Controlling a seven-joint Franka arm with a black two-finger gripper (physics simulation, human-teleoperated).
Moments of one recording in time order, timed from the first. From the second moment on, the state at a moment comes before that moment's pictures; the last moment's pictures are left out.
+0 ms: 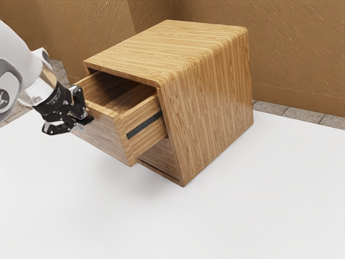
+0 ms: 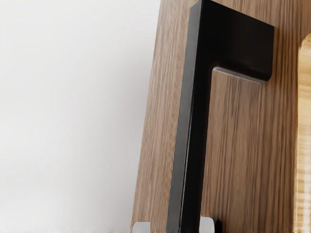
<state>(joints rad) 0.41 -0.42 -0.11 -2.05 -0.01 2.08 -1.35</state>
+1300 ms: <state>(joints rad) 0.33 -0.88 -0.16 -2.28 -0.07 2.03 -1.34</state>
